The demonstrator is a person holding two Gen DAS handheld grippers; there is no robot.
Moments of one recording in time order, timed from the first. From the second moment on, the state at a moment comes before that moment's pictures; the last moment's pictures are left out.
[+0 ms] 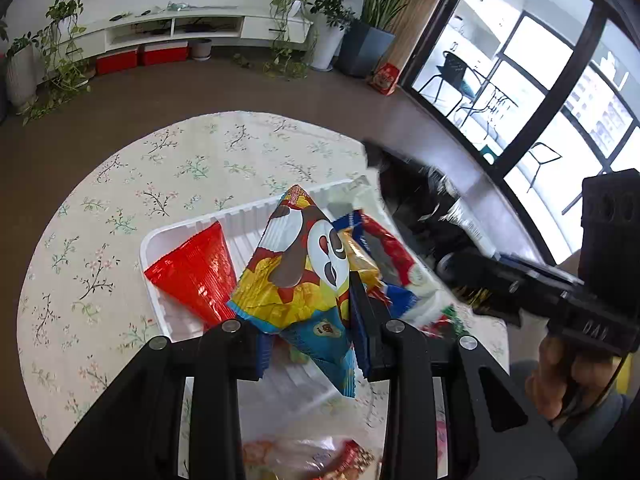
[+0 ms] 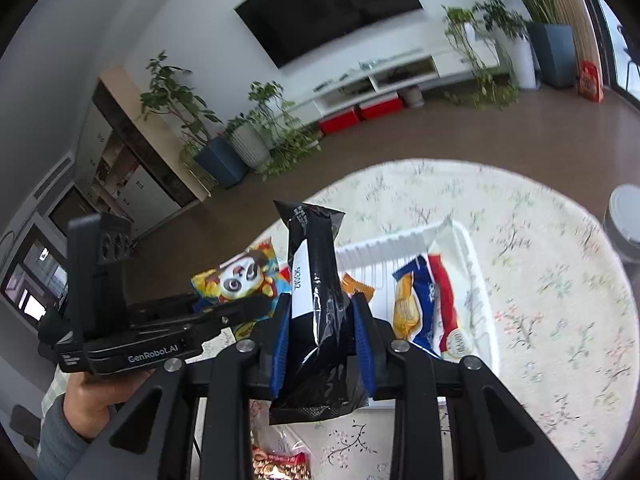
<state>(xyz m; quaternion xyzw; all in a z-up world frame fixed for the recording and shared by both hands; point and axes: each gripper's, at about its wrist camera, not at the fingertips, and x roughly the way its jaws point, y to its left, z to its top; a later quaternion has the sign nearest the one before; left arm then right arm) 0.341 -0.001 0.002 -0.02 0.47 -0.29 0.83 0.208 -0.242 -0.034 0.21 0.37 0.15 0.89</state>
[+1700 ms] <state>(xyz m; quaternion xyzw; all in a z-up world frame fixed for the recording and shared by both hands) 0.264 0.039 -0.019 -0.03 0.44 -0.22 0.87 0.157 -0.246 -0.059 0.21 0.37 0.12 0.90</state>
